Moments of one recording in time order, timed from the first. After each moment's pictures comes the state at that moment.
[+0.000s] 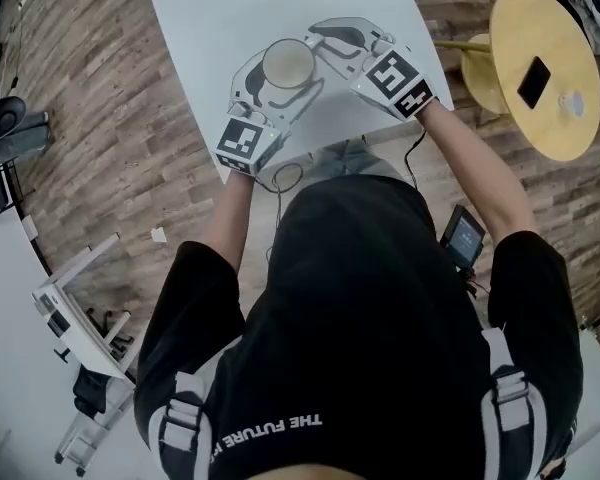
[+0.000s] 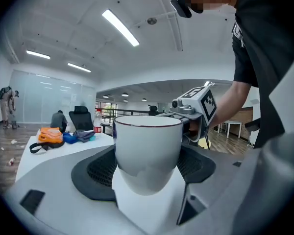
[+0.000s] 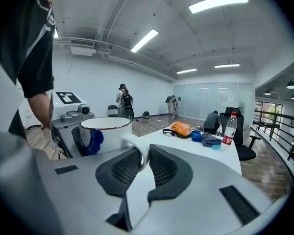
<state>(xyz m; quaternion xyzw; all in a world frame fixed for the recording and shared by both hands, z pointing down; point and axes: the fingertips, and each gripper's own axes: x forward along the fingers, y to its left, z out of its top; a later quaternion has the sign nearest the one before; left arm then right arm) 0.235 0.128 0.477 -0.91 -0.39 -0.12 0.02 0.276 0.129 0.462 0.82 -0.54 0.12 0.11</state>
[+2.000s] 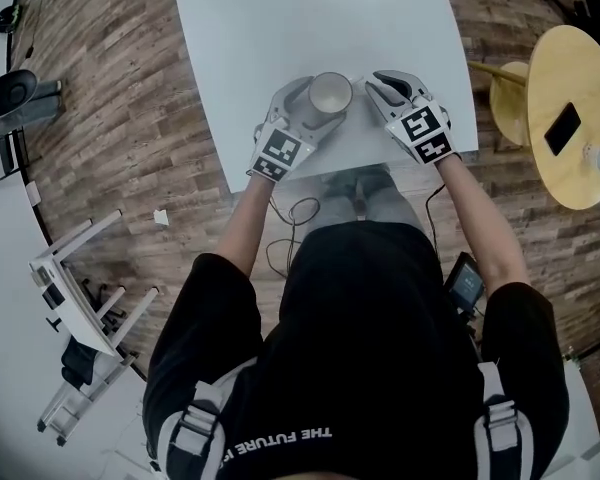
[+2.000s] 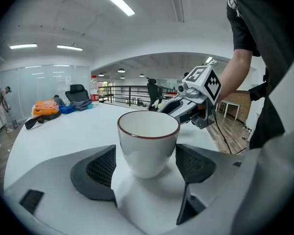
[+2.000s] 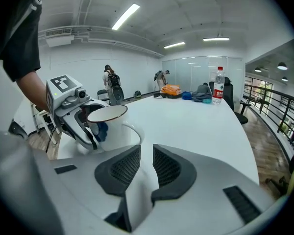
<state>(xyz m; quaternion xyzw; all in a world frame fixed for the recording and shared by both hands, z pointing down) 0.237 0.124 0.622 -0.87 -0.40 -0.25 0.09 0.277 0.181 0.619 0.82 -0.48 0.27 0.12</state>
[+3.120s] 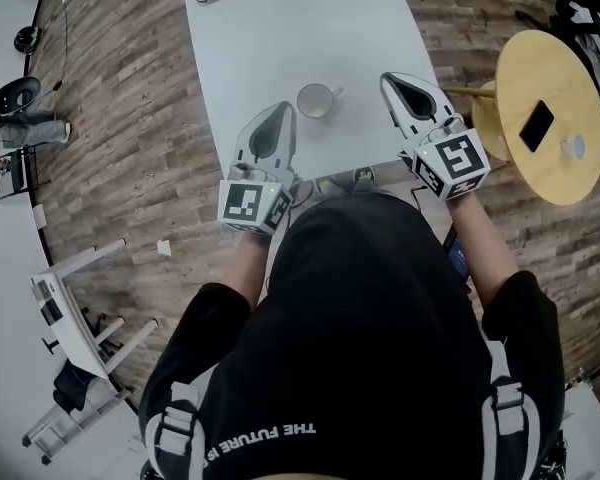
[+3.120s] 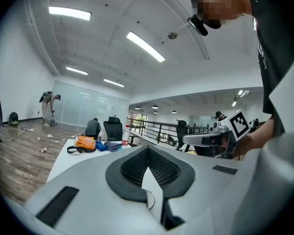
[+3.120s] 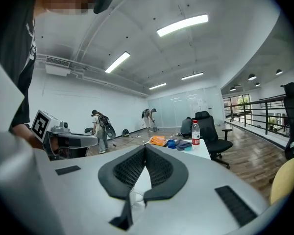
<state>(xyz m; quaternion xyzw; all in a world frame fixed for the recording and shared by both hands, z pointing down) 0.193 0.101 0.391 -0.97 -0.20 -0.08 -0.06 0.246 0.243 0.388 0.91 -0.41 0.09 -0.01</state>
